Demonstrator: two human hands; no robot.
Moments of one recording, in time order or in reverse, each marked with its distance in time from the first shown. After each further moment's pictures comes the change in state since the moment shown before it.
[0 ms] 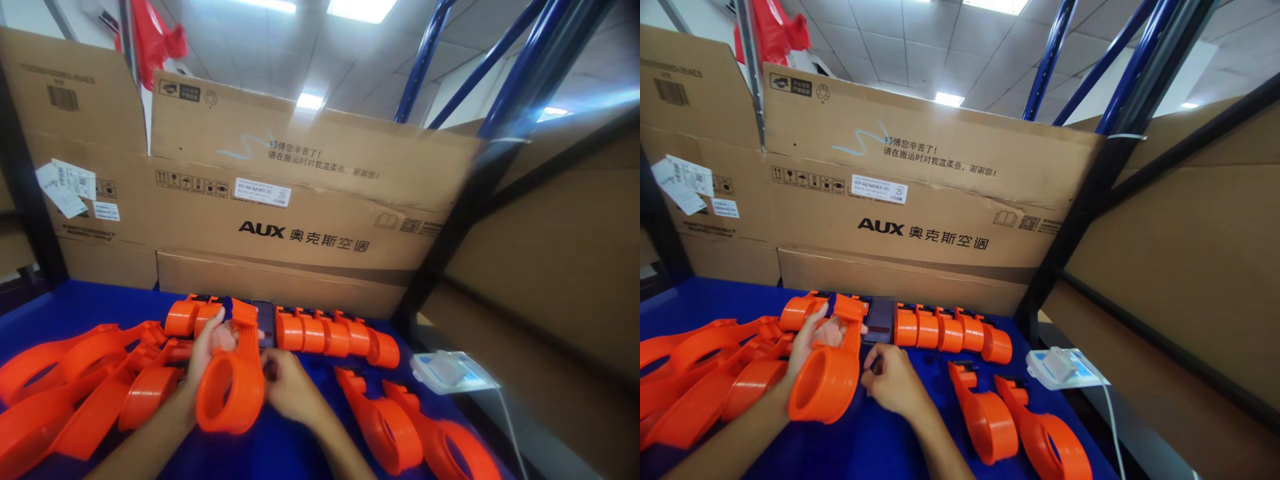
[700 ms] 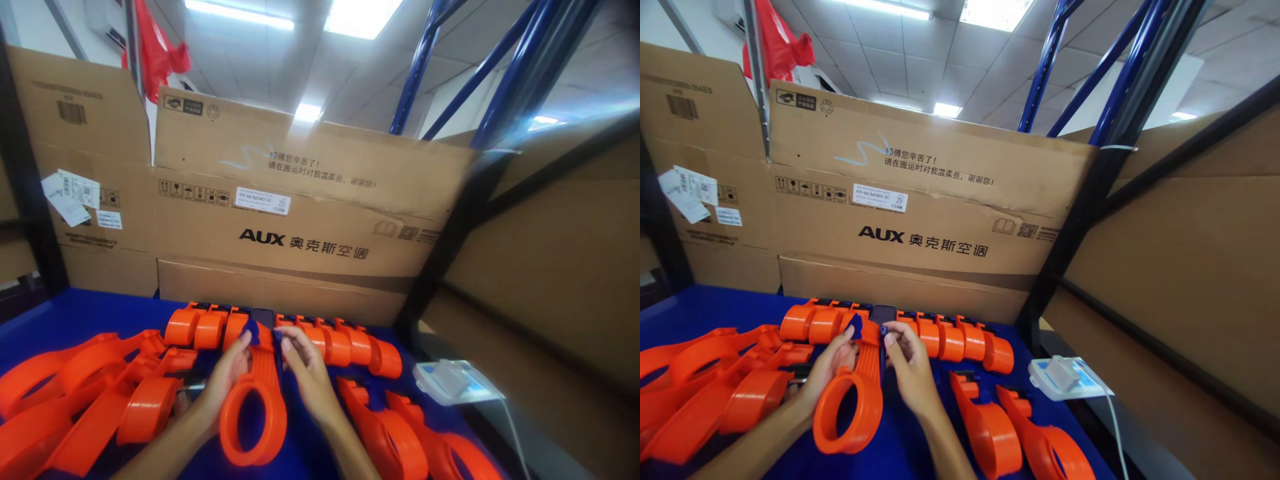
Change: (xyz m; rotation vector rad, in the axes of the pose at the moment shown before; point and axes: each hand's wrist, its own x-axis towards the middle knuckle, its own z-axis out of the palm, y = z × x) left_hand 0.007 -0.036 0.001 -0.275 -0.272 -0.178; right_hand 0.007 -0.030 -0.027 0.311 0.201 -0.076
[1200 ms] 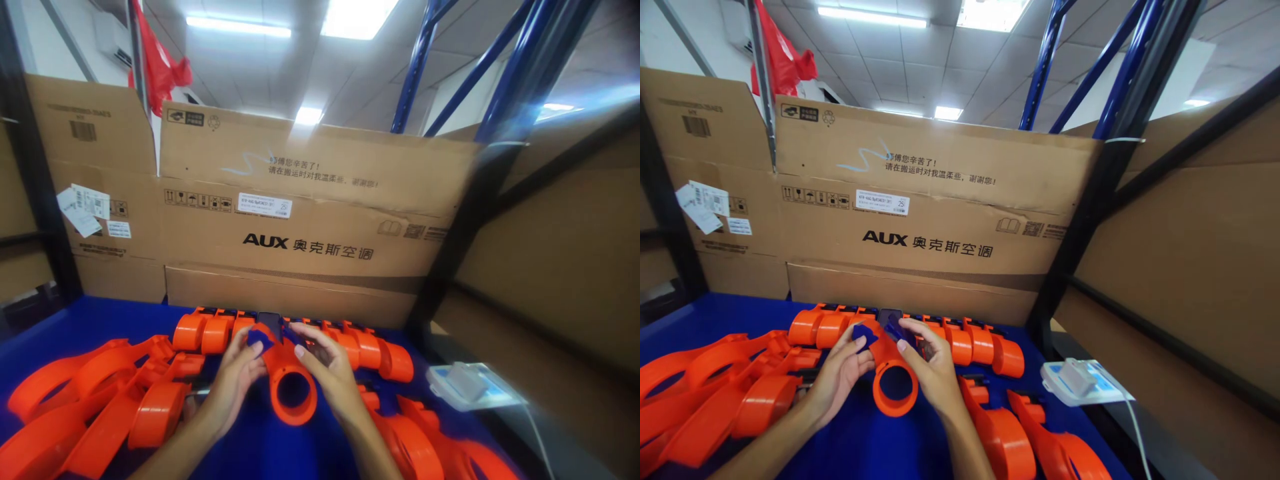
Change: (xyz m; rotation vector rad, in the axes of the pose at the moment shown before) left_hand -0.003 0.000 -0.006 0.309 0.247 0.265; right_hand 0.004 -0.010 -0.025 -0.075 -0.003 -0.112
